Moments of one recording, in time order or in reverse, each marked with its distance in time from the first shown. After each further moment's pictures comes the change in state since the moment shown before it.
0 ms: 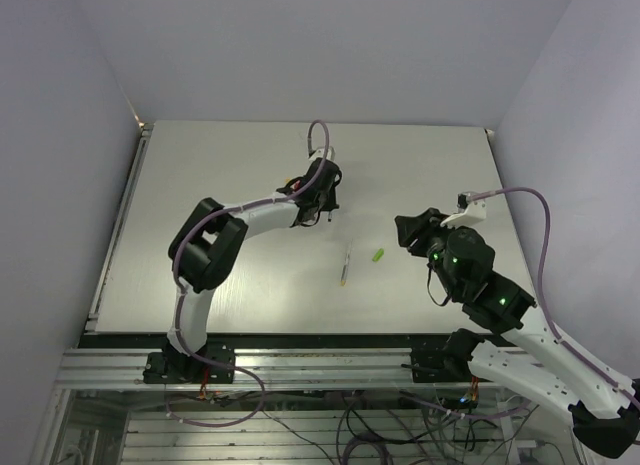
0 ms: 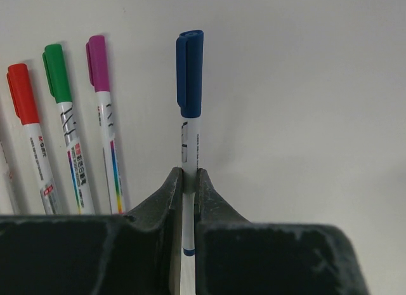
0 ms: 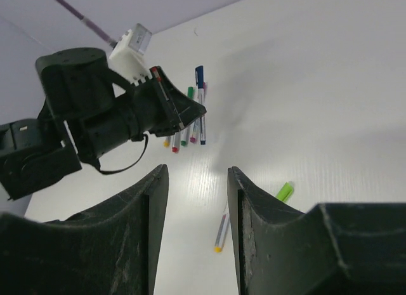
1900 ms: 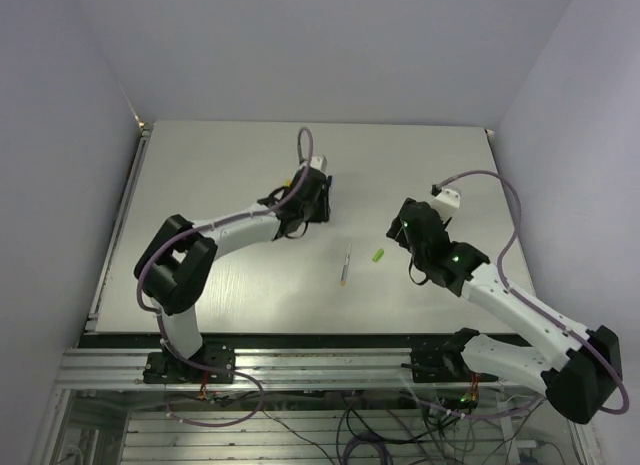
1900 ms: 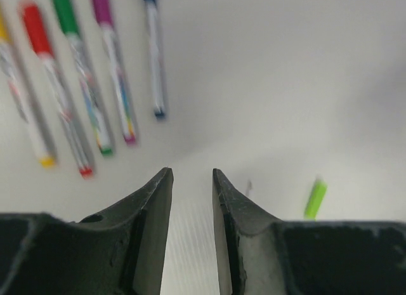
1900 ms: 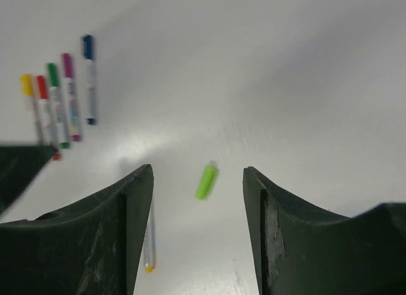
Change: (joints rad) left arm 0.017 -0.192 -0.140 -0.064 0.085 0.017; right arm -0.109 0.348 0.043 -0.108 0.111 0.129
